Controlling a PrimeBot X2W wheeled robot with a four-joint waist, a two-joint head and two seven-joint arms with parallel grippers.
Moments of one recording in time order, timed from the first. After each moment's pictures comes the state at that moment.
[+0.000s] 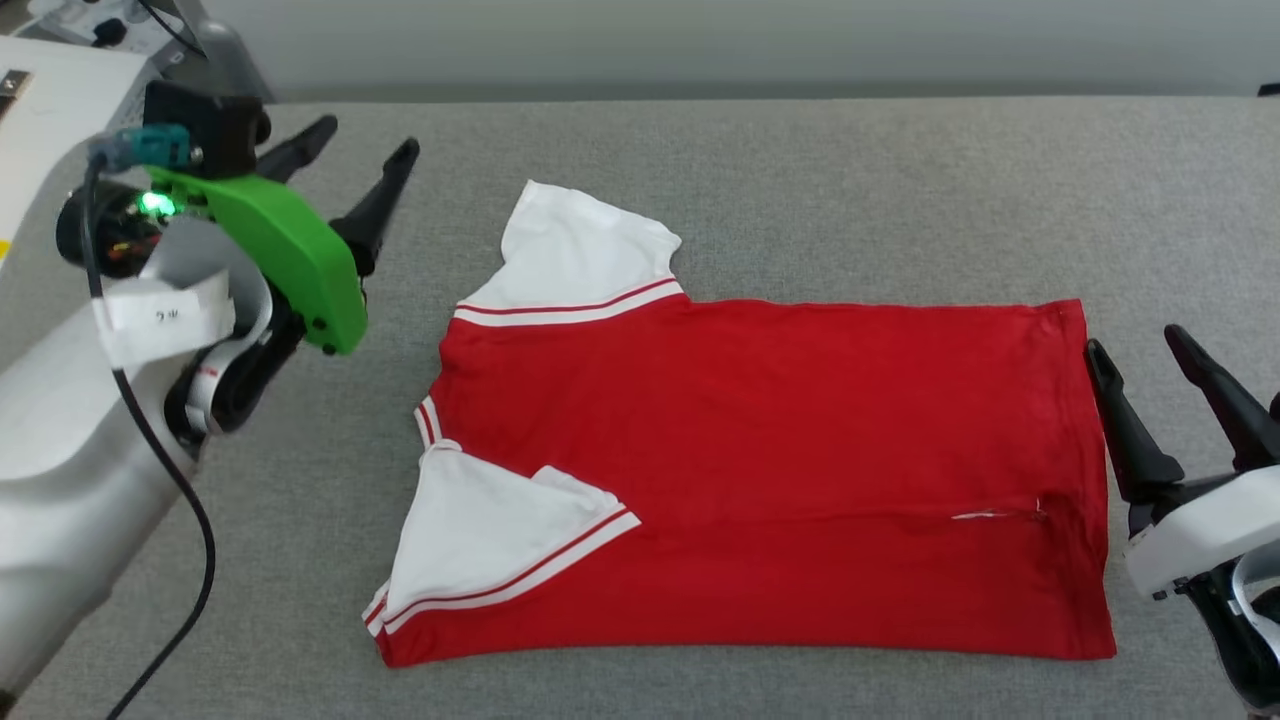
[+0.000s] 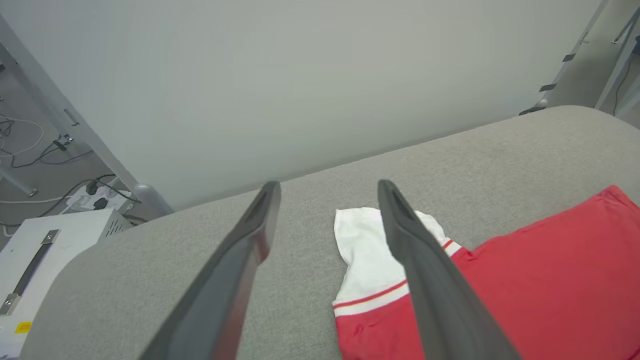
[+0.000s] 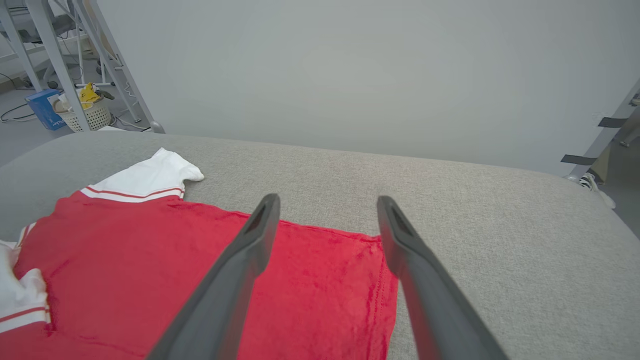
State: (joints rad) left arm -0.91 0.72 -0.89 0.26 -1.01 0.07 0.03; right arm -0.08 -0.35 0.02 -0.16 0.41 0.13 0.09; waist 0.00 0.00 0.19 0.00
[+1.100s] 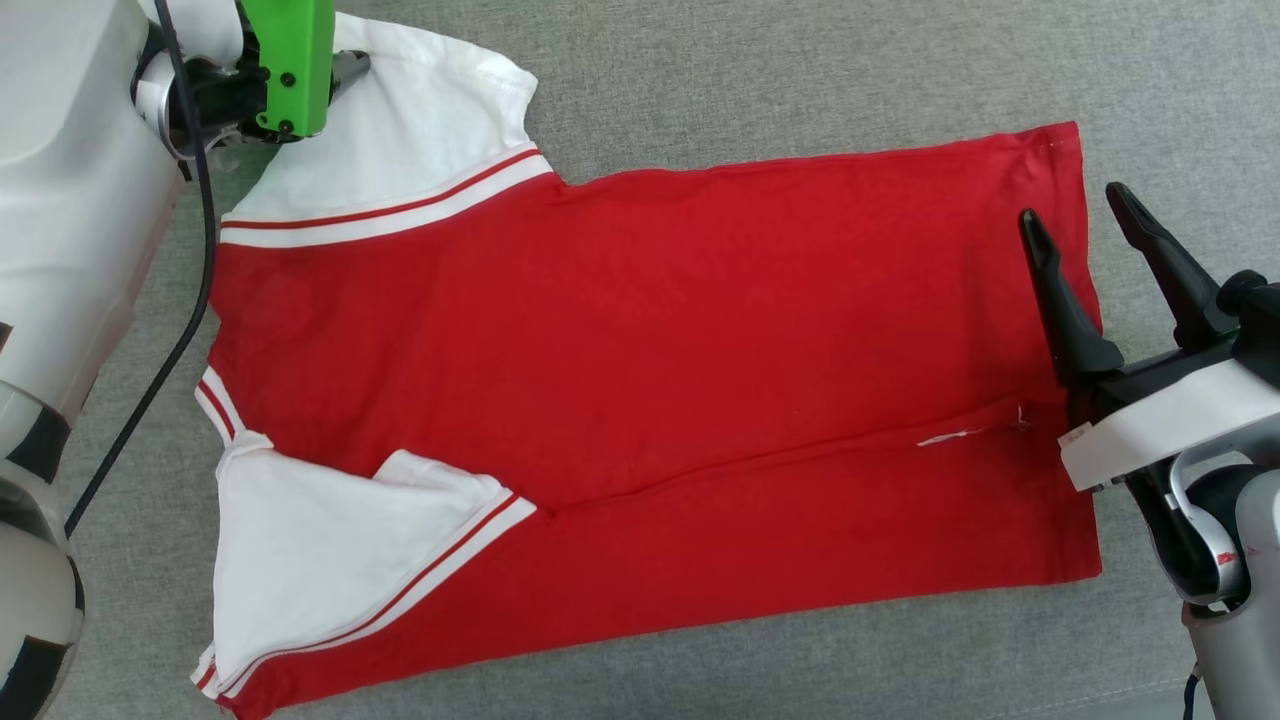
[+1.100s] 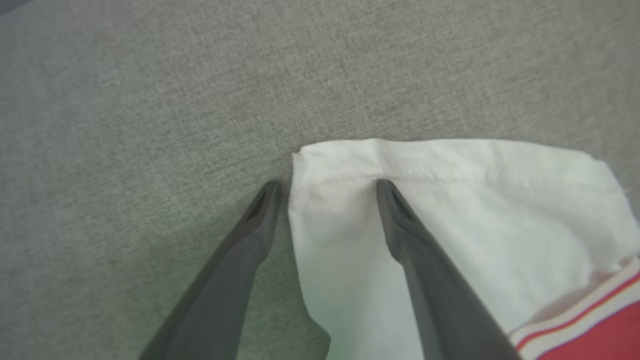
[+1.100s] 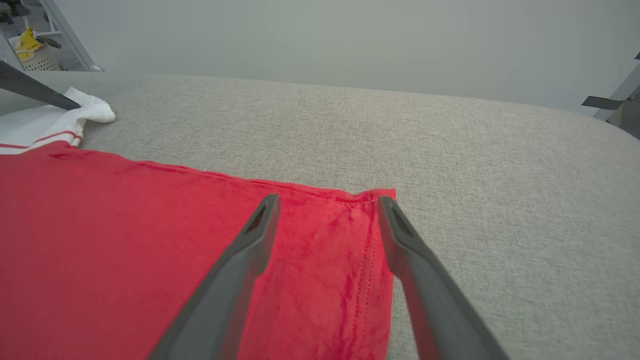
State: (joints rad) left arm -1.41 0.45 -1.05 0.96 -1.08 -0.12 0.65; right arm -0.31 -0.30 0.13 -0.11 0.35 0.13 0.01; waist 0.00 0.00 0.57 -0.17
